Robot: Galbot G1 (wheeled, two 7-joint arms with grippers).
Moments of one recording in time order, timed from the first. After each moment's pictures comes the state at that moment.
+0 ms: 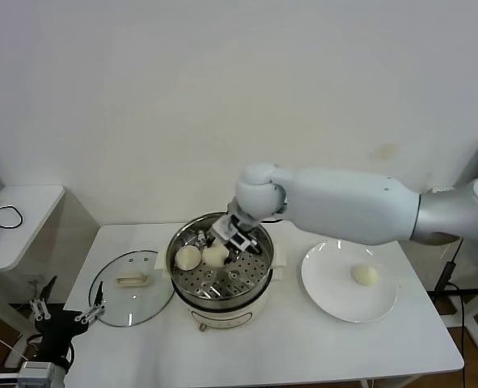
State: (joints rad) left arm 1.78 -1.24 -0.83 -2.25 -0.05 0.12 -0.09; right arm 0.52 1.18 -1.26 1.50 0.12 -0.11 -0.96
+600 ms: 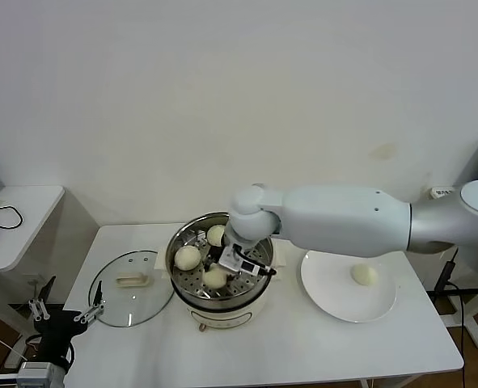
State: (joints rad) left arm 1.78 -1.25 -0.83 -2.25 -0.05 0.12 -0.10; right arm 0.51 1.18 -1.31 1.58 -0.07 0.09 -0.95
